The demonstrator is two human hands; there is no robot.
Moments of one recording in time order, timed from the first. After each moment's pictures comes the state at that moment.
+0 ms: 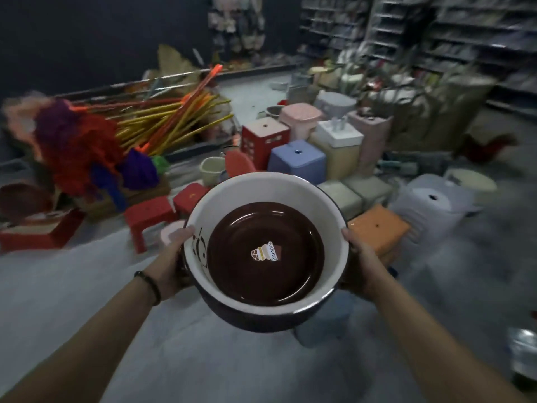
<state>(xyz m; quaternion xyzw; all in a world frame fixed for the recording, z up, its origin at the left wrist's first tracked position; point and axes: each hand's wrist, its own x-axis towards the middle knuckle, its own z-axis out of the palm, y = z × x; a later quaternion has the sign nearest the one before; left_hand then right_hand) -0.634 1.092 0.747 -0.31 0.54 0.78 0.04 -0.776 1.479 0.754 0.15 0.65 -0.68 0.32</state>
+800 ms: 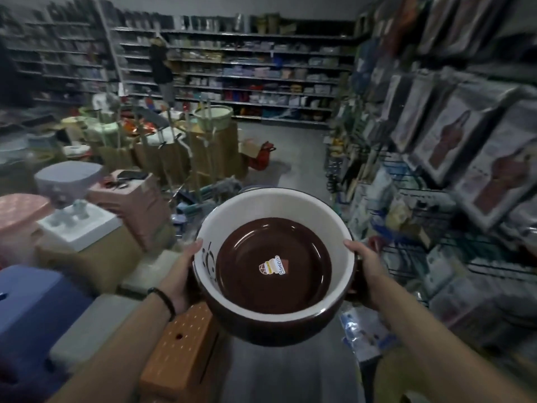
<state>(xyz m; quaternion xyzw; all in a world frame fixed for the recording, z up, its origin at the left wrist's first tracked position) -1.267 1.698 0.780 -0.05 0.58 0.74 0.34 -1.097 2.051 0.813 0.41 0.55 -0.73 -0.03</state>
